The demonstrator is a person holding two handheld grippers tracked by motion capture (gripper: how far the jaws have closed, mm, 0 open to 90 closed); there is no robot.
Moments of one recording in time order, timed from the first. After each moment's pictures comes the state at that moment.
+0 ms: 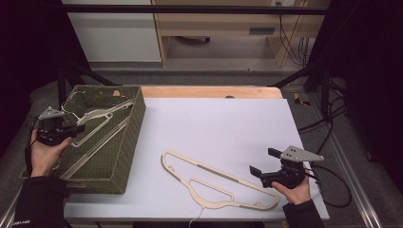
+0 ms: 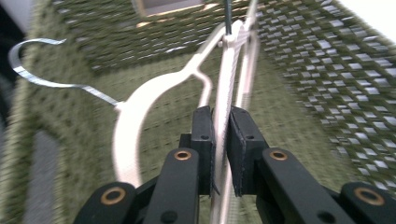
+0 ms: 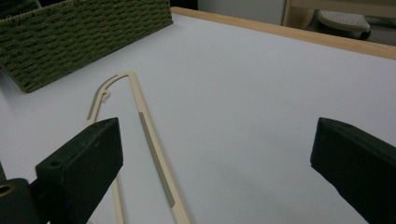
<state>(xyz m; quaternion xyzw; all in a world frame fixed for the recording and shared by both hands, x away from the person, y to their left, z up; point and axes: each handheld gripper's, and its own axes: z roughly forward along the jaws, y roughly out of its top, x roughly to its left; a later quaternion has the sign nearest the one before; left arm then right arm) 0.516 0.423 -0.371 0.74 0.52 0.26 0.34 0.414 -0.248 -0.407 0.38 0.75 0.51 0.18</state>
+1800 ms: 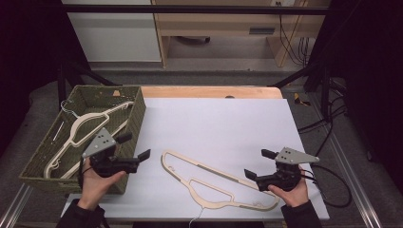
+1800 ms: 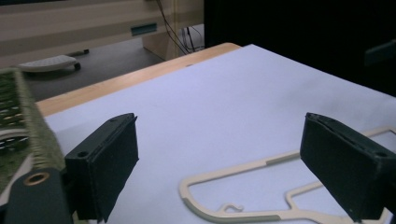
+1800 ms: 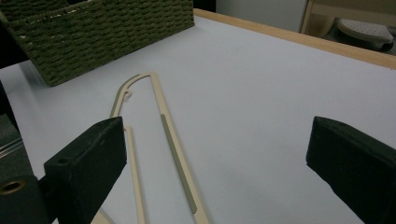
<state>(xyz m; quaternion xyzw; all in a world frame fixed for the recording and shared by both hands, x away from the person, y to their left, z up) 0.423 0.241 -0.356 0.76 0.32 0.21 0.53 0.407 -0.233 -0.400 0.34 0.77 0.52 0.17</state>
